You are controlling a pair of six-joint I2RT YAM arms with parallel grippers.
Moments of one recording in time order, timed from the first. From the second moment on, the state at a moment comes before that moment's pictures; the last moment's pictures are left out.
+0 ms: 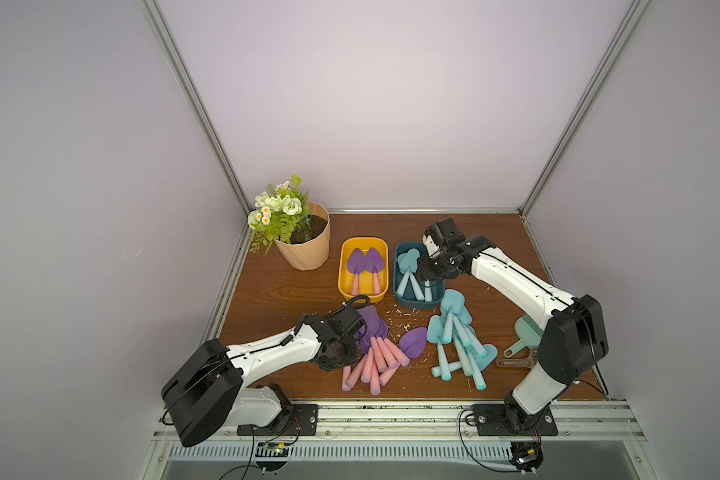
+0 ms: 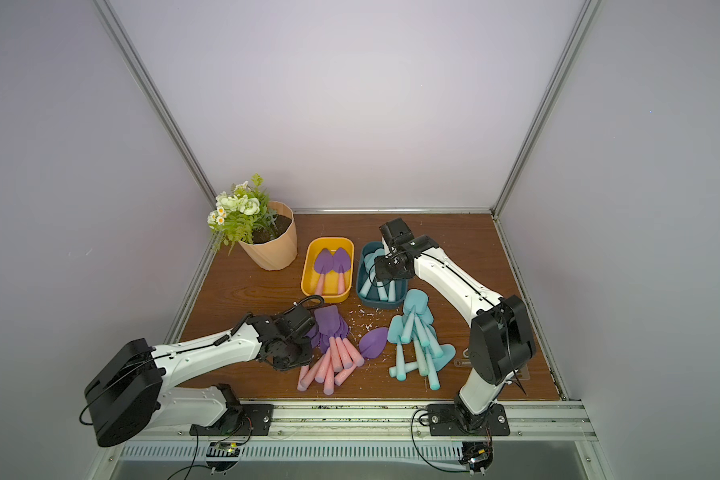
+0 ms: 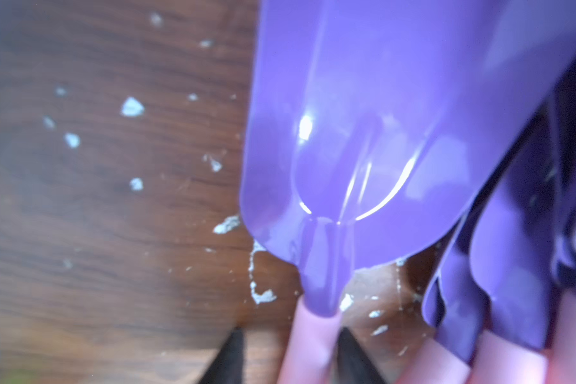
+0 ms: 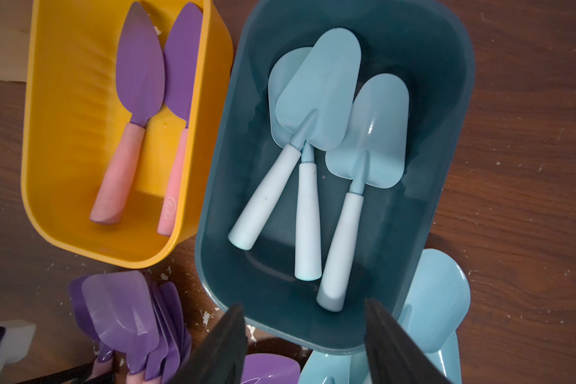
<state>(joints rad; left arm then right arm) -0.81 1.31 0.62 -0.68 0.07 -1.04 0.53 1.68 1.44 -0.79 0.06 0.31</state>
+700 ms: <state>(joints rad) -0.75 1.31 1.03 -0.88 -0.17 -0.93 0.53 1.69 1.49 -0.79 0.08 0.31</state>
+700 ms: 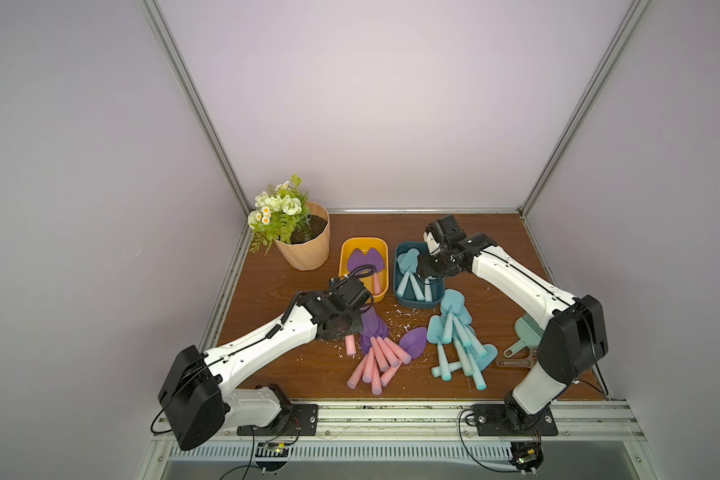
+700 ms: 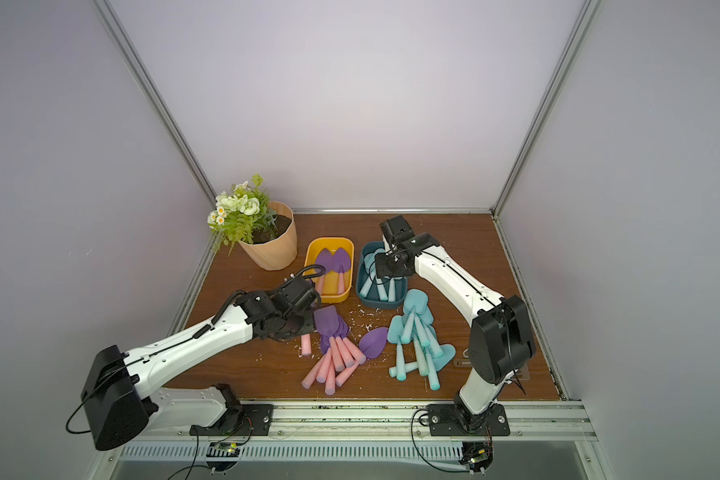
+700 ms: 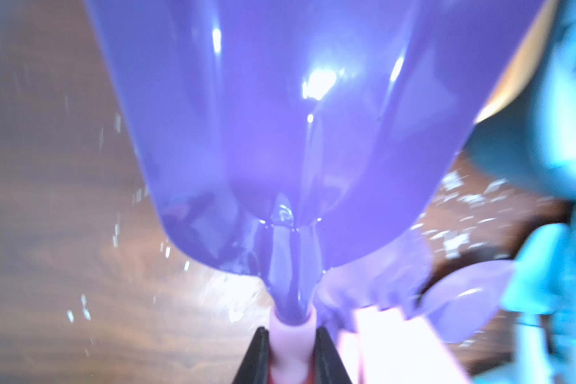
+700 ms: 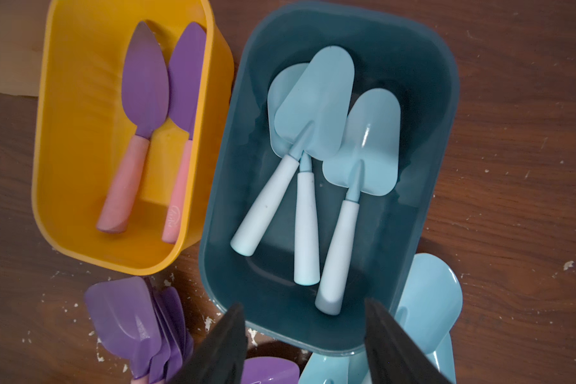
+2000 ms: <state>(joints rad) -0.46 2.09 1.67 -0.86 0.02 -0.42 0.53 1.55 1.38 -0.87 0.20 0.47</state>
